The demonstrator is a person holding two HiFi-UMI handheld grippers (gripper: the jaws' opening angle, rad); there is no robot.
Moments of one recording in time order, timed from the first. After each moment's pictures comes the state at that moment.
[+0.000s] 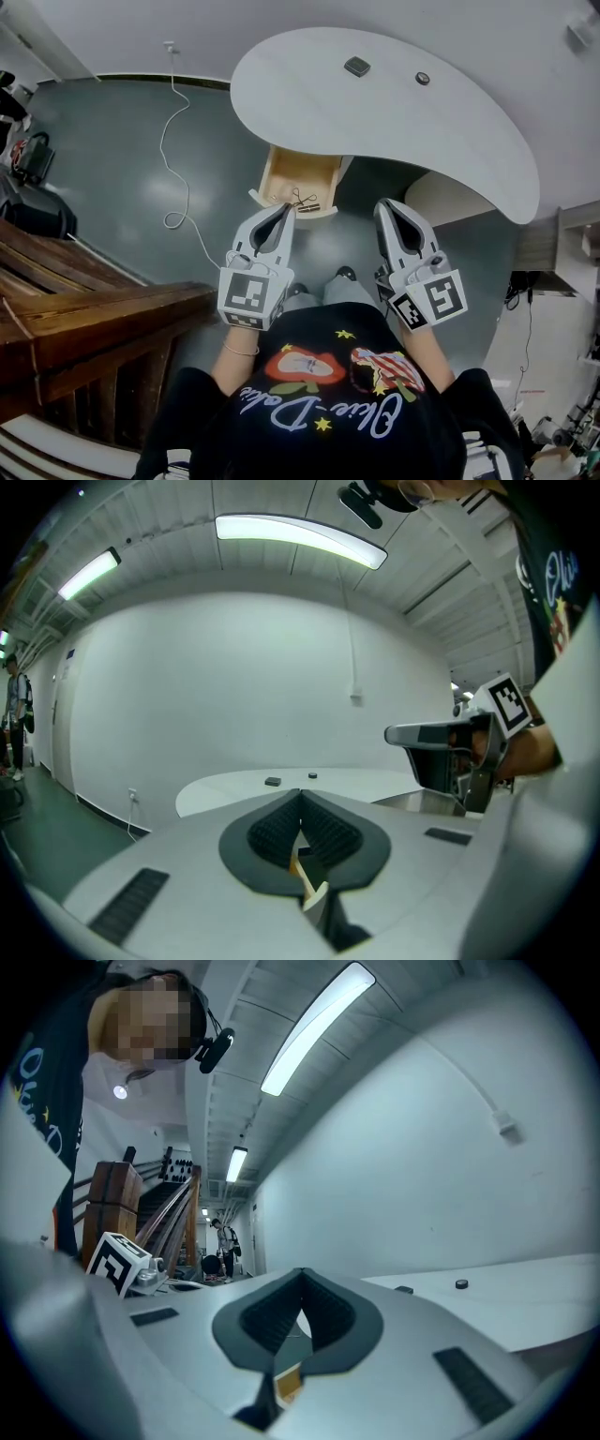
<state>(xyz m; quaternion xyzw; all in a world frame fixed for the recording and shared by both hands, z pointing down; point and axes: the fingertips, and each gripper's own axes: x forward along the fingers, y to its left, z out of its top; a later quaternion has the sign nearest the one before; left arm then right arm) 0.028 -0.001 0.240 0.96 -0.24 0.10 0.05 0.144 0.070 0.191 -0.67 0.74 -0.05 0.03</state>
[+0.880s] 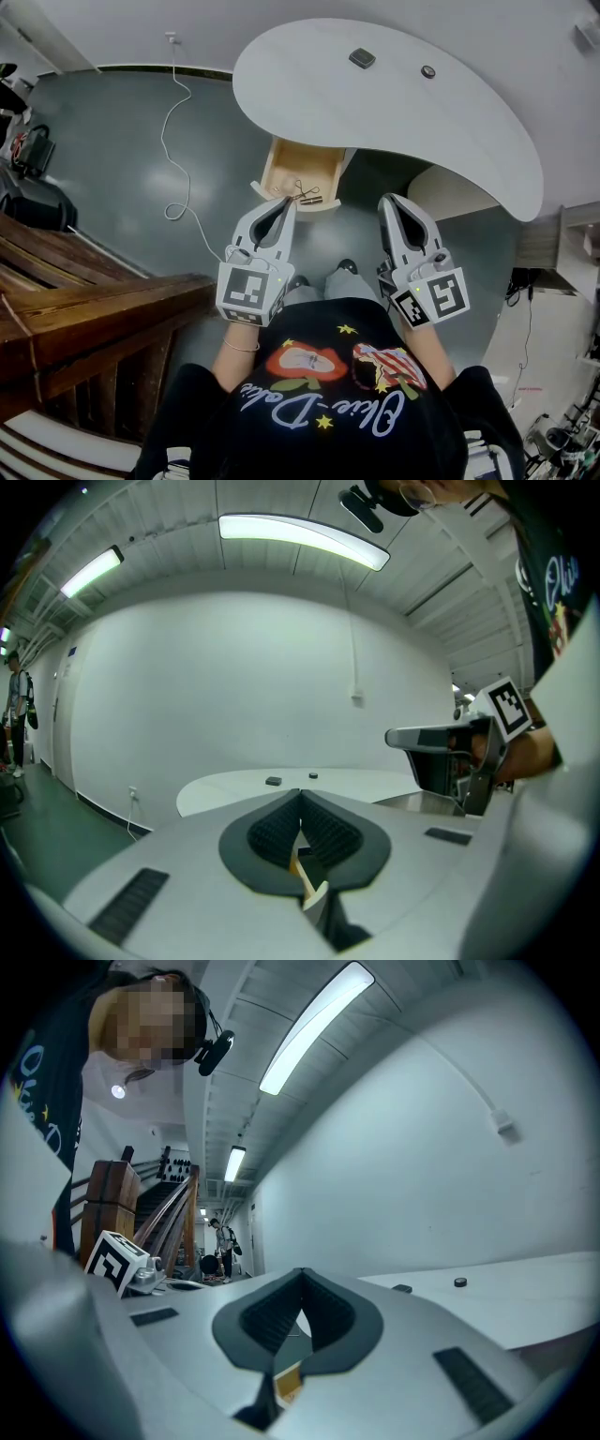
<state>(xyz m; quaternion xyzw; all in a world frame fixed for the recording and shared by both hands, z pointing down) 0.025 -0.004 0.241 0.96 -0.24 0.10 0.06 0.144 0.067 0.196 -0.68 0.73 -0.05 0.03</state>
